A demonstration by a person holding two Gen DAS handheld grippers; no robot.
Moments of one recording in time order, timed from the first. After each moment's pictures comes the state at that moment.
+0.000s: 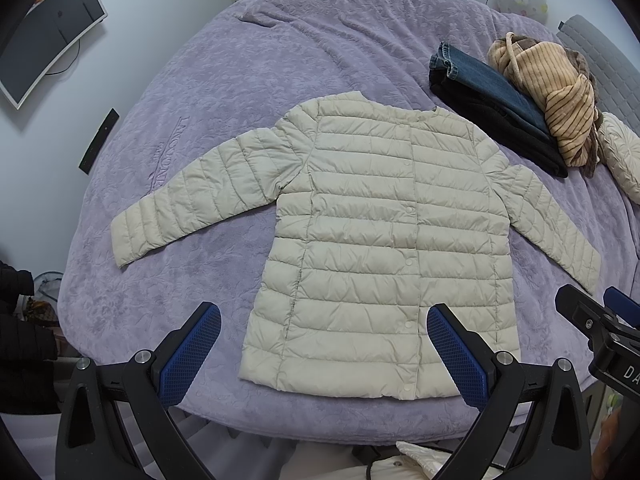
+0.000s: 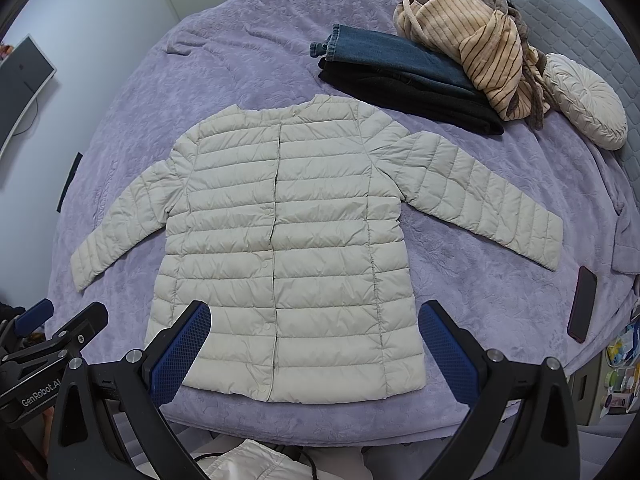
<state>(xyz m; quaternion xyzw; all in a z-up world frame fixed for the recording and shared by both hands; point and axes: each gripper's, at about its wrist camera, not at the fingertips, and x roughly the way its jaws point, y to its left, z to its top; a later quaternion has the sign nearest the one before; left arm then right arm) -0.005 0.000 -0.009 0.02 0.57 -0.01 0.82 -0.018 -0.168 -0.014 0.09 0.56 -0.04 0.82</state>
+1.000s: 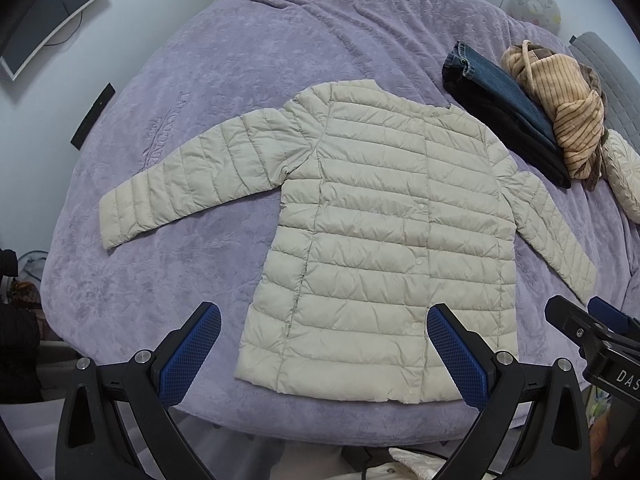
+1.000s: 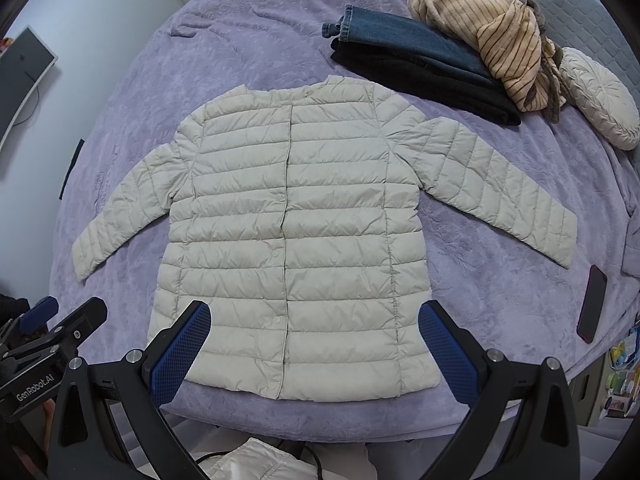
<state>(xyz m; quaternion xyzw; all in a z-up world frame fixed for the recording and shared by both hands) -0.002 0.040 -0.037 -0.03 0.59 0.00 0.81 -0.009 -0.149 -0.038 0.10 0.58 -0.01 0.81</state>
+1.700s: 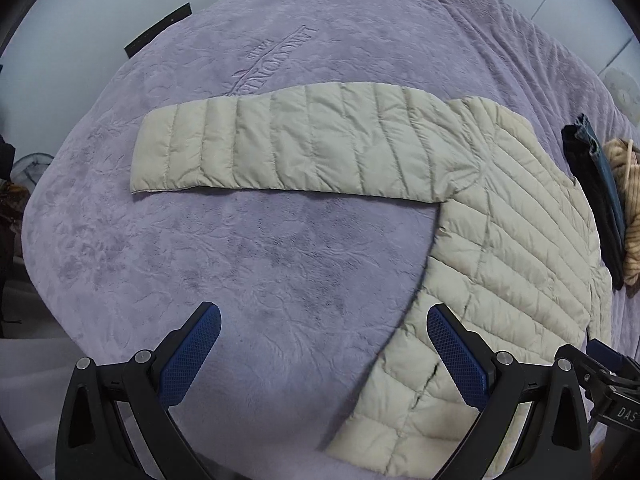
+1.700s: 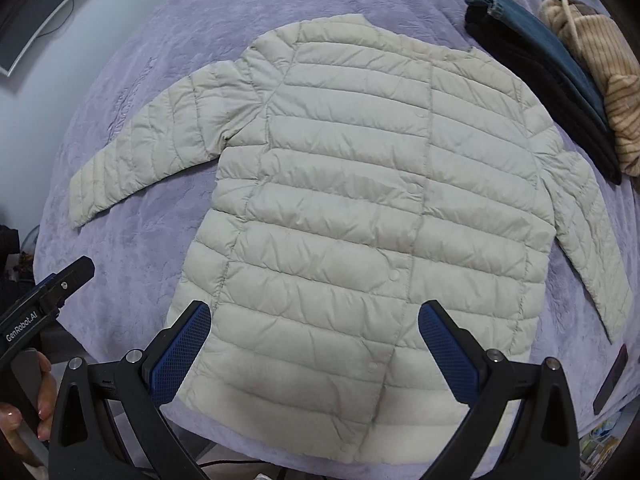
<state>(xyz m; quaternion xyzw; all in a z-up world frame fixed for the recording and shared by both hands) 0.044 0.208 -0.152 -0.16 0.60 0.10 0.78 0.090 -0.010 -0.136 0.00 0.65 0.08 0.76</state>
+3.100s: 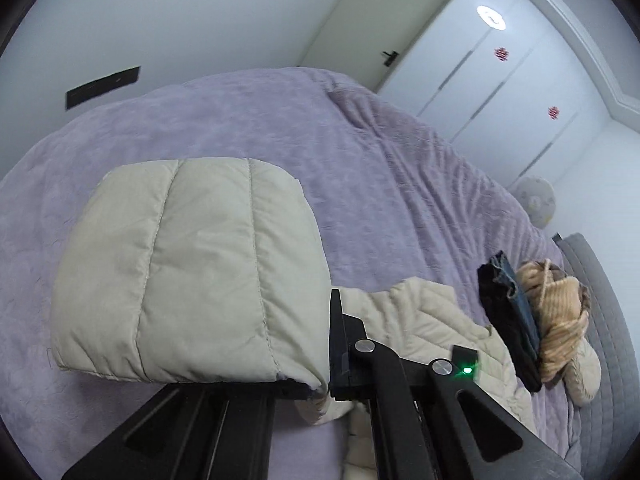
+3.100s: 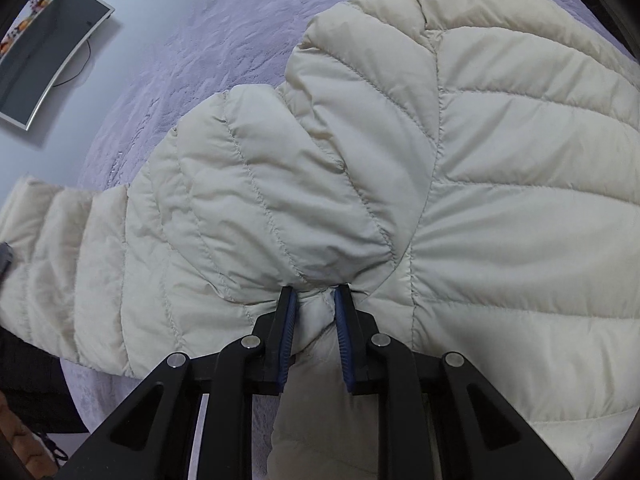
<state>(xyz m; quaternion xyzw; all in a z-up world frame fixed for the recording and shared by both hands) 0.178 0.265 -0.121 -0.27 0.37 -0.03 0.89 0.234 0.055 -0.277 0.15 0.59 0.17 0.78</state>
